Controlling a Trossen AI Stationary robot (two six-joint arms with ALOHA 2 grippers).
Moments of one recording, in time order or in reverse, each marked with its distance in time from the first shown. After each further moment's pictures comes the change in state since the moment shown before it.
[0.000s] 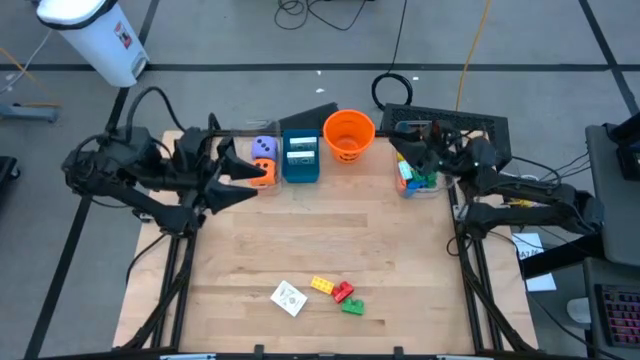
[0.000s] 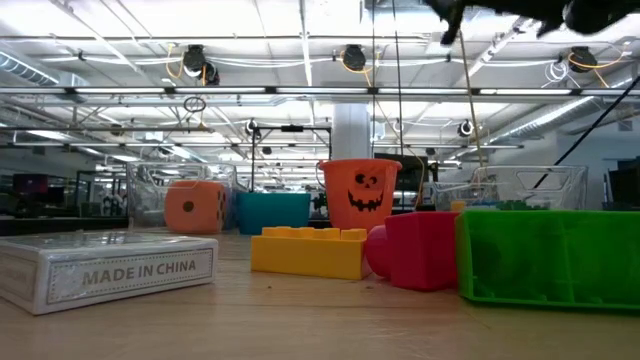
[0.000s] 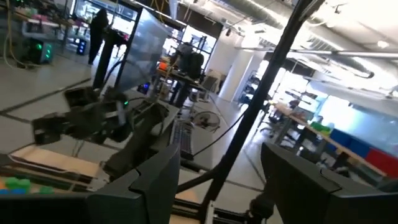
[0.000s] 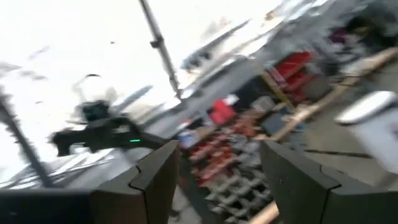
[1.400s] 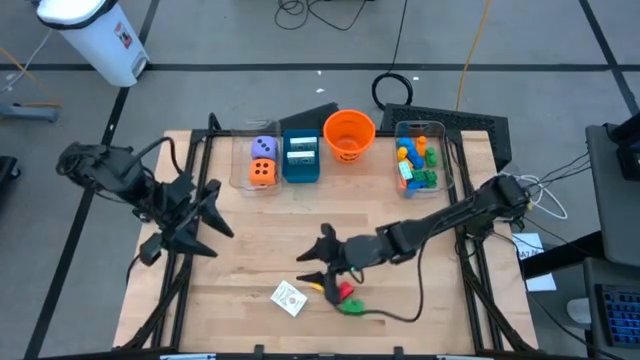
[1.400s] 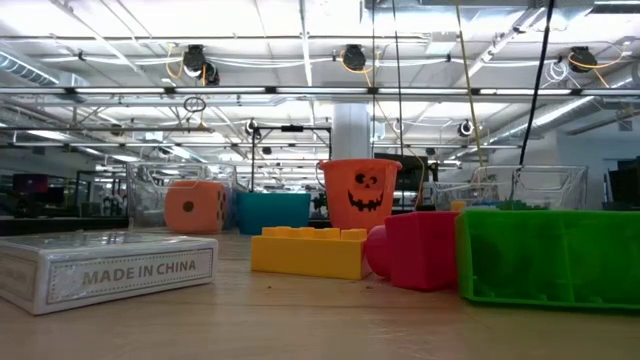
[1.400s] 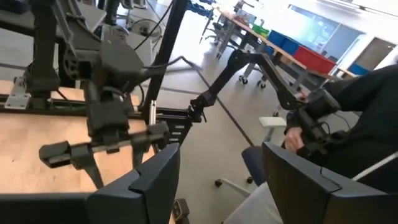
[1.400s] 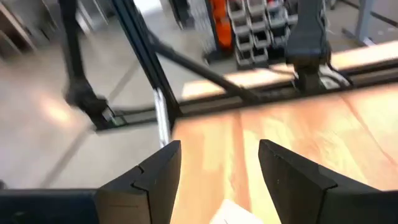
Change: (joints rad) left arm -0.206 -0.072 0.000 -0.355 0.207 -0.013; right arm 0.800 0.833 0.812 -0.696 0.329 -0.373
